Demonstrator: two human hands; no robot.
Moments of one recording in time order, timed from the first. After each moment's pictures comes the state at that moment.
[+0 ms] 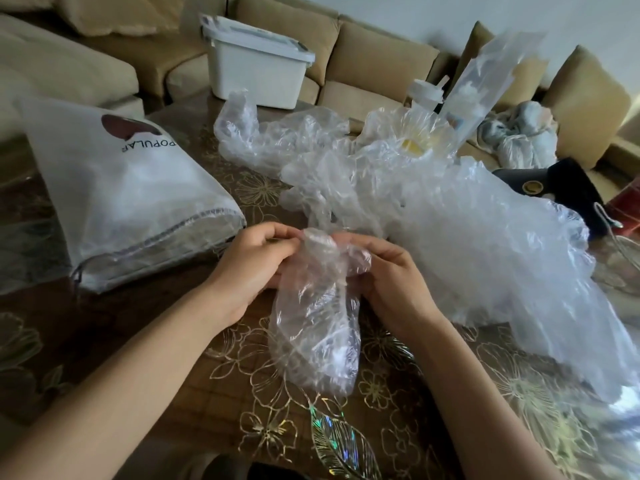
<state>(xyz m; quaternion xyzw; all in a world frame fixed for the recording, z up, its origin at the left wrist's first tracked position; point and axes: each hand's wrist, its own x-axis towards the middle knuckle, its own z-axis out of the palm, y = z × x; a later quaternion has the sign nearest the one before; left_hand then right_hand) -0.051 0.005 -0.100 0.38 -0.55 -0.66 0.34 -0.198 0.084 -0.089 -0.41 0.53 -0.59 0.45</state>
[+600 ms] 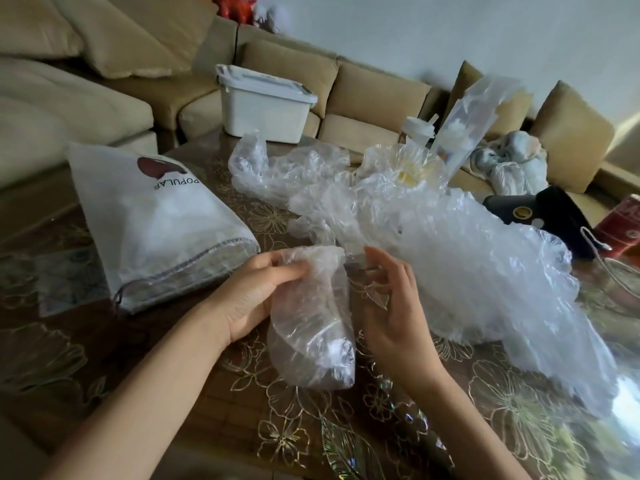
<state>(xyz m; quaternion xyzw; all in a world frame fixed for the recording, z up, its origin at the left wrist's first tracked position) -0.037 0.007 -0.089 0.29 -0.43 -0.80 0.30 -0.183 0.120 -0.094 -0.60 0.65 -0.46 0.05</state>
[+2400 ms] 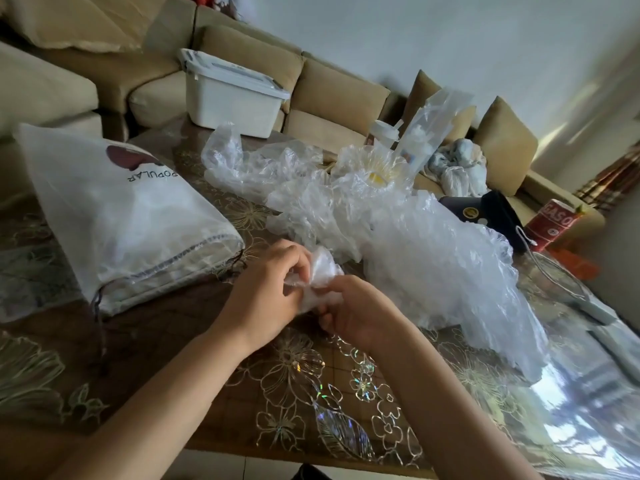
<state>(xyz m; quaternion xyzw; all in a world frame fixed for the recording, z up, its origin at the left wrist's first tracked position) -0.039 0.016 -0.113 0.18 -0.80 -0.33 0.47 -0.160 0.080 -0.075 -0.18 0.67 -0.50 0.52</state>
